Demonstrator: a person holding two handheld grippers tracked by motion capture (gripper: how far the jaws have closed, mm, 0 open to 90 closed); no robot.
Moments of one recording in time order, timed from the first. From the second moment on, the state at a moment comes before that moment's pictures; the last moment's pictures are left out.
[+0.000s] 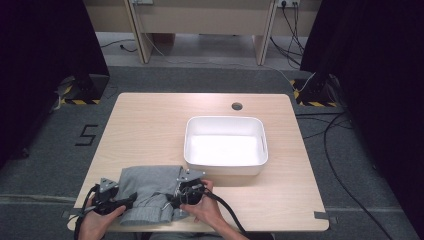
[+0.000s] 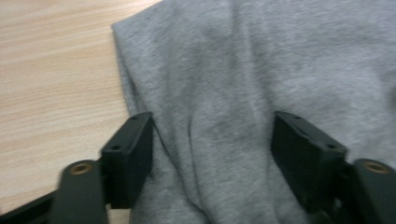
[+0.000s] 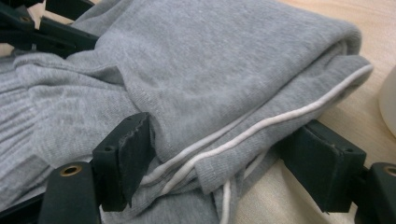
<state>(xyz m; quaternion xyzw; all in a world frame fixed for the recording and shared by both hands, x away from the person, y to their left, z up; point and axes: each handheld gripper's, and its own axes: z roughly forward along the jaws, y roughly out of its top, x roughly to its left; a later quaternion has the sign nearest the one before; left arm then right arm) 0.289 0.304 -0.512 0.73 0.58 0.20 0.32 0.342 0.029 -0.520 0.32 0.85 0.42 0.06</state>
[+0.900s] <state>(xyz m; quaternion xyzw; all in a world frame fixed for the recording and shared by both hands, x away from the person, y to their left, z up) 0.286 0.307 -0.510 0.73 0.57 0.22 0.31 0.349 0.036 -0.521 0.30 0.85 0.44 0.02</state>
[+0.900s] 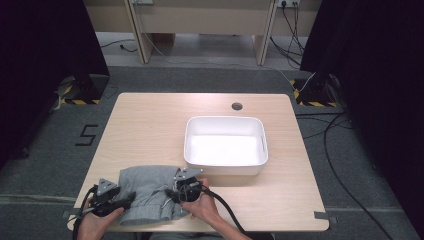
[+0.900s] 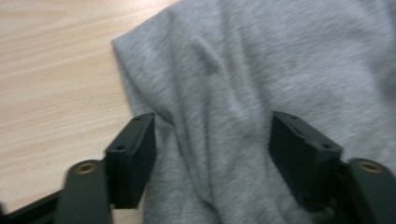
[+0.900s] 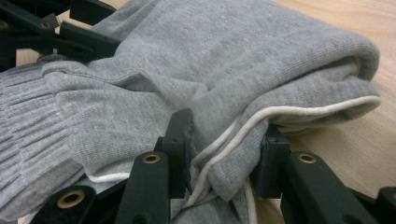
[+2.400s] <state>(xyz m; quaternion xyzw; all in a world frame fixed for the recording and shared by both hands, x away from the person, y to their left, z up) 0.272 0.317 -0.438 0.72 0.49 0.20 0.43 0.341 0.028 -0.458 0.25 0.82 0.51 0.05</state>
